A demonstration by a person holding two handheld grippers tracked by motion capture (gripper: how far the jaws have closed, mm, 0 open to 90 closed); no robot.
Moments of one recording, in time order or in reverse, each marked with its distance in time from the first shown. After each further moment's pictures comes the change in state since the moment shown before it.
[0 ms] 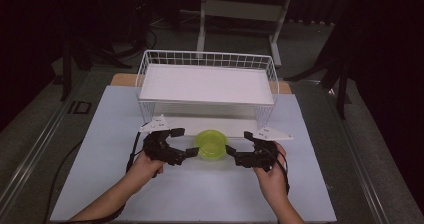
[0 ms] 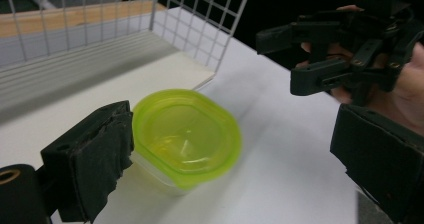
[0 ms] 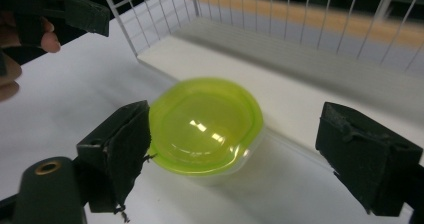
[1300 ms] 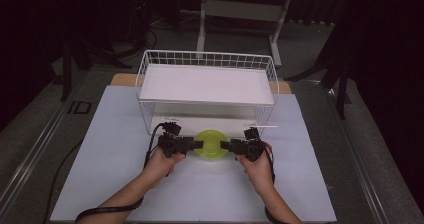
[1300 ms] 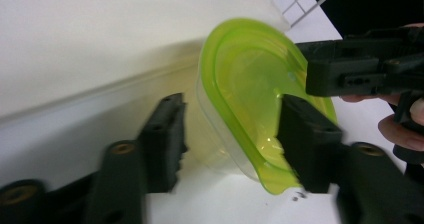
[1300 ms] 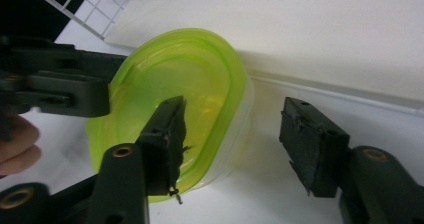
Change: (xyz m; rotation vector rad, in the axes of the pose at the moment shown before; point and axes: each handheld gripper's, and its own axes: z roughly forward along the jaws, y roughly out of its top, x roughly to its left) left arm 0.039 -0.024 0.055 0.200 0.097 -0.350; right arm -0.031 -0.018 0.061 0.195 0.055 0.371
